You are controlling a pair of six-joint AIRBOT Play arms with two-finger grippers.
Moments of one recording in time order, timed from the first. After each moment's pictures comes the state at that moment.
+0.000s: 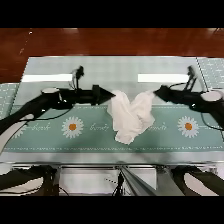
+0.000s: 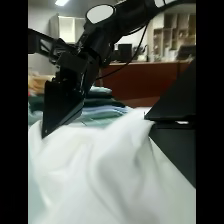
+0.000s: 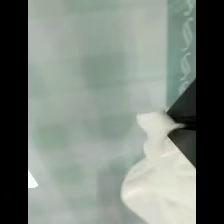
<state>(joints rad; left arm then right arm) -0.30 -1.37 0.85 -0.10 -1.05 -0.86 -0.06 -1.11 0.73 -0.55 0.69 1.15</state>
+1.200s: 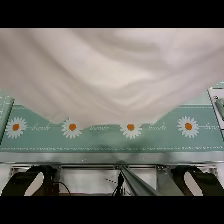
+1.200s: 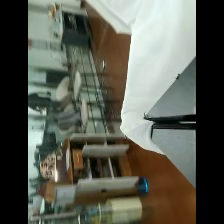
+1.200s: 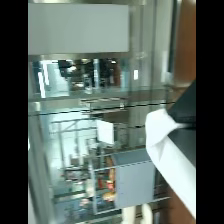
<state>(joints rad) 0.06 -0.71 1.76 0.64 -1.02 -1.20 -0.15 -0.67 1.70 -0.87 0.88 1.35</state>
